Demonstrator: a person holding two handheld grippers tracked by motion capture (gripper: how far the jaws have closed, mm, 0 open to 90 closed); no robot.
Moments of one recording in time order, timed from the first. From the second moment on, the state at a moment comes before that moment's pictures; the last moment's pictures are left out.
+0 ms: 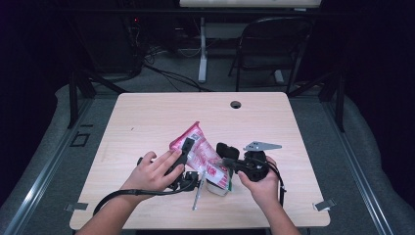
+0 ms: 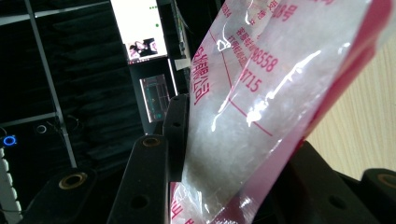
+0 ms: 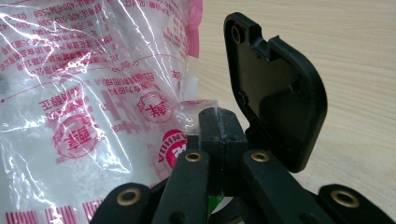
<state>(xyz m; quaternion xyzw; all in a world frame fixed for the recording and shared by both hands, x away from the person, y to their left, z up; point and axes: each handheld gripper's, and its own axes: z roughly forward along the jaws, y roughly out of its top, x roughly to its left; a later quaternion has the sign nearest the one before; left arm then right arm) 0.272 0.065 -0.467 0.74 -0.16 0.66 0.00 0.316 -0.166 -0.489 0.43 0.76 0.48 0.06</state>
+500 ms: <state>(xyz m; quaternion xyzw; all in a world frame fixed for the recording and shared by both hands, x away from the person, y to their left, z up) 0.272 0.061 -0.467 0.73 -0.17 0.66 0.00 0.316 -0.167 -0.490 0.43 0.76 0.48 0.06</state>
